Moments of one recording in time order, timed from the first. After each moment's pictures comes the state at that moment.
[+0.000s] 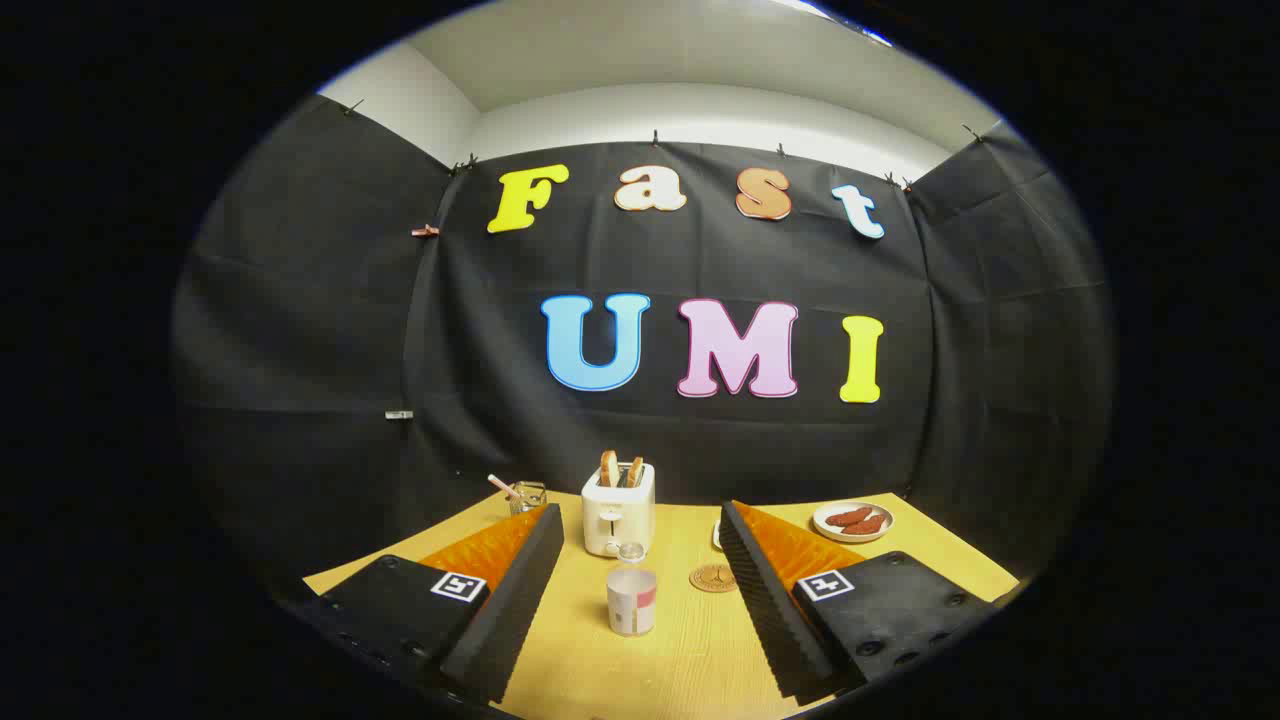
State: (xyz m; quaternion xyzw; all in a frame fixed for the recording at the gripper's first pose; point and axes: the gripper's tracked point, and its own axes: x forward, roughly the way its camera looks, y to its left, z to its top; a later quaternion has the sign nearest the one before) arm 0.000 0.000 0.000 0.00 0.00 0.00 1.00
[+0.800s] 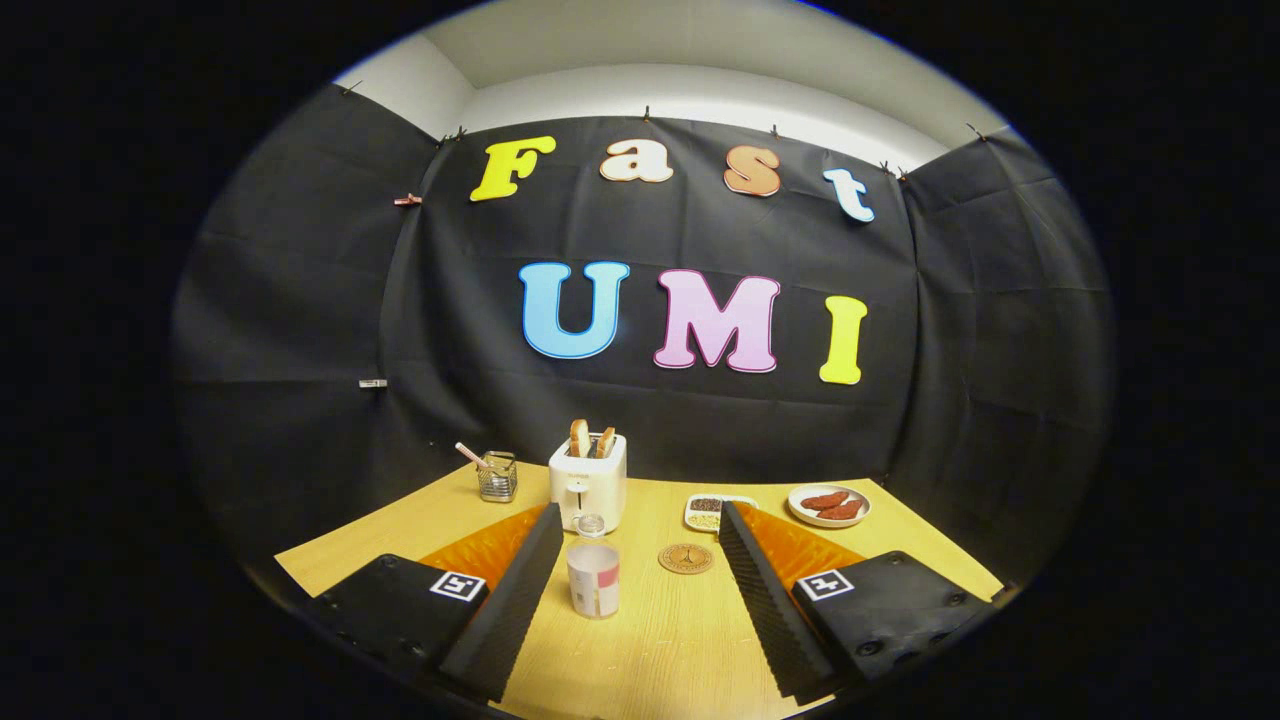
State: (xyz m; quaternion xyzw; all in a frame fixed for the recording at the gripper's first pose) arm 0.011 -0.027 -0.024 0.00 0.04 -0.02 1.00
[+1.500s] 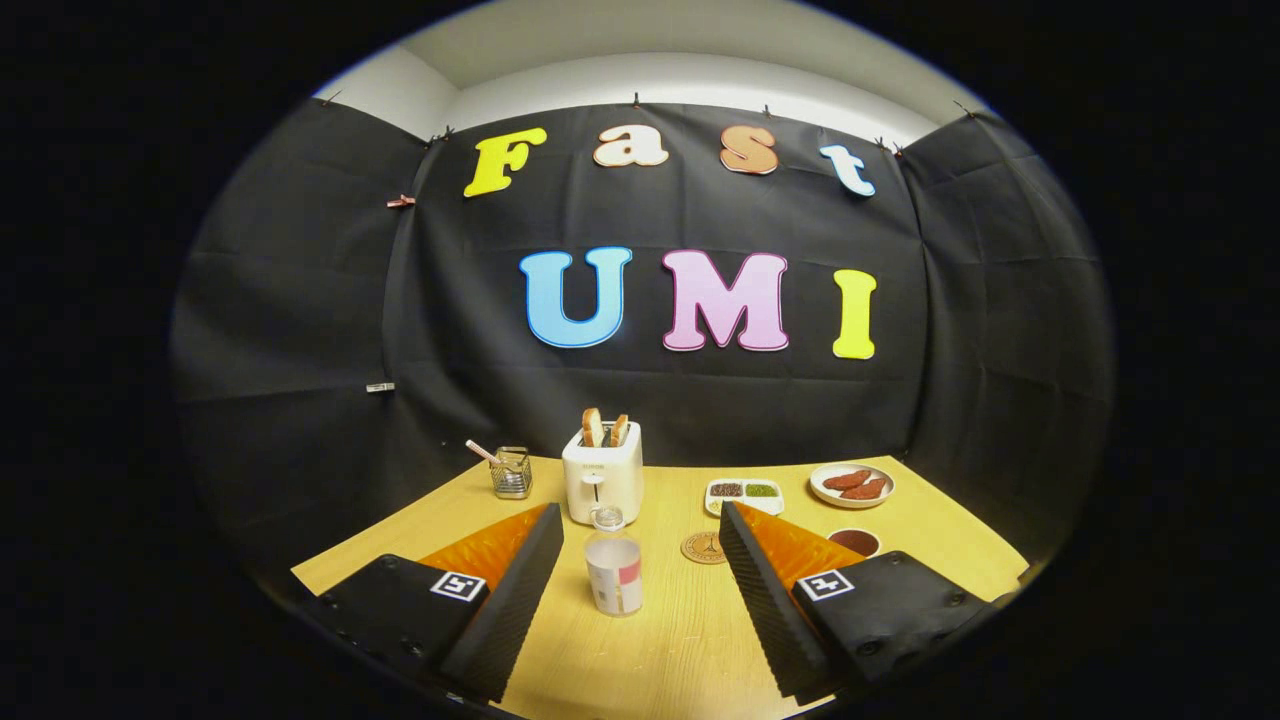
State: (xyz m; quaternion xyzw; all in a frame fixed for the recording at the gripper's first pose) arm 0.031 -0.017 -0.047 0.03 0.06 -0.01 1.00
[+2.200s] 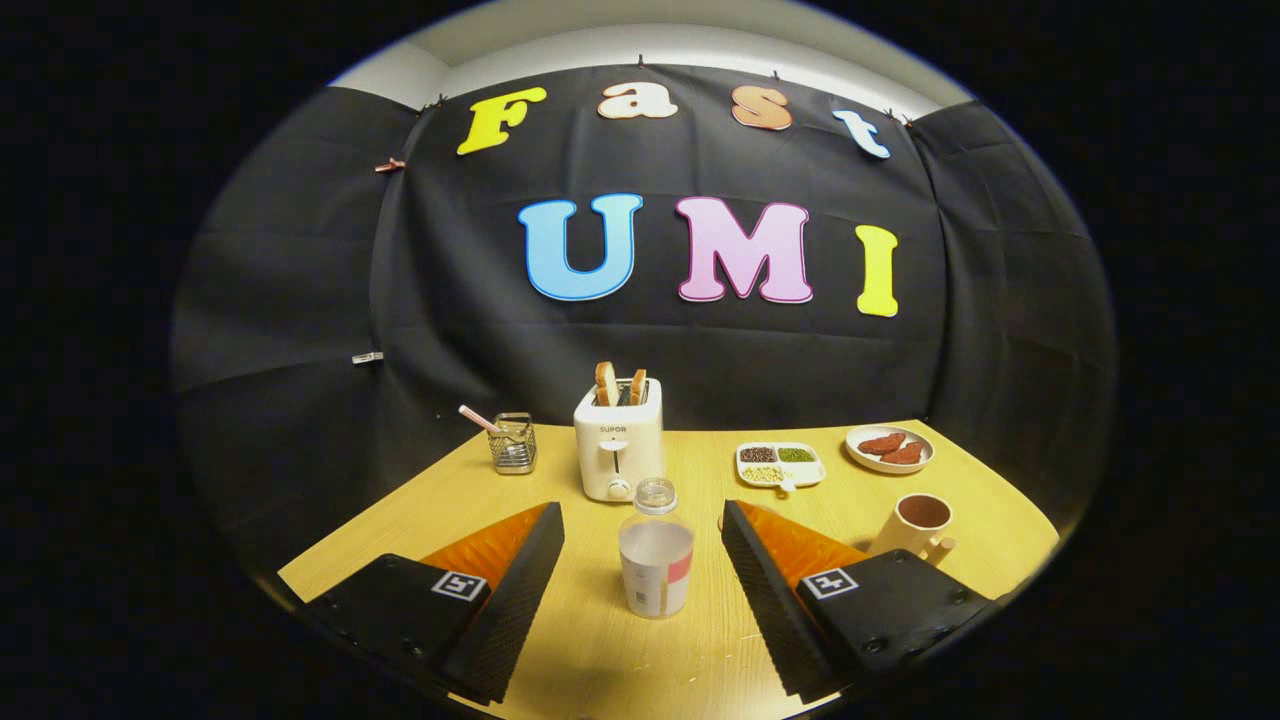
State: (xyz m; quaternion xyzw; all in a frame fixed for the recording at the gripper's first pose) arm 0.101 0.024 -0.114 0.03 0.11 -0.03 0.99
